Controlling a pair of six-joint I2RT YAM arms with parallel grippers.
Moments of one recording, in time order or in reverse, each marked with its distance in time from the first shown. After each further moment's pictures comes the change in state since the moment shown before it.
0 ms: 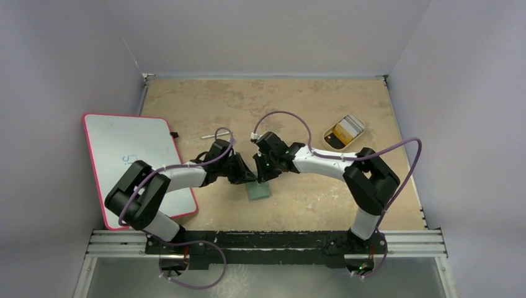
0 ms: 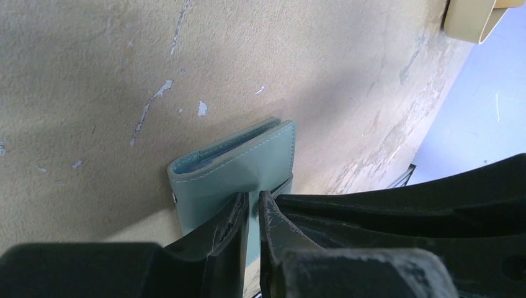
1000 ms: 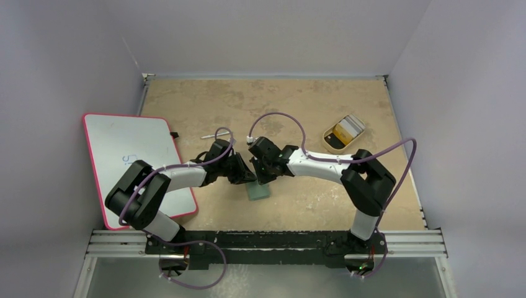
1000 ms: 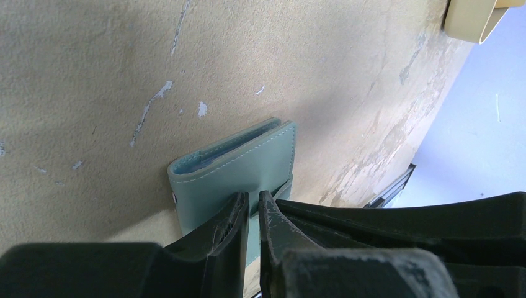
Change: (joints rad) left arm 0.000 0.003 0.002 0.000 0.003 0.000; right arm 0.081 0.019 0.045 -0.079 0.163 0.023
